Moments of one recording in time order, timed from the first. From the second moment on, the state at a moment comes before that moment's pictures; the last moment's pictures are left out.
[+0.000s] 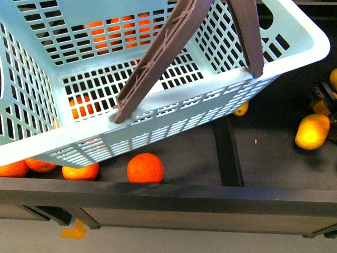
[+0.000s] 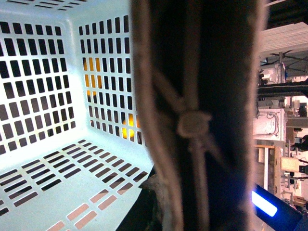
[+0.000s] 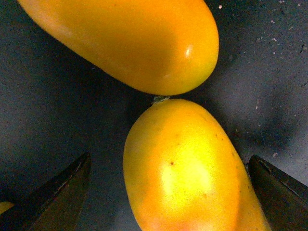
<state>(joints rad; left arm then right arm) -0.45 1.64 1.24 -0.12 0.33 -0.94 -0.07 2.66 1.67 -0.02 0.00 0.92</state>
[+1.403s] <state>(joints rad) -0.45 1.64 1.24 -0.12 0.33 -0.94 -0.08 1.96 1.08 0.29 -0.17 0.50</state>
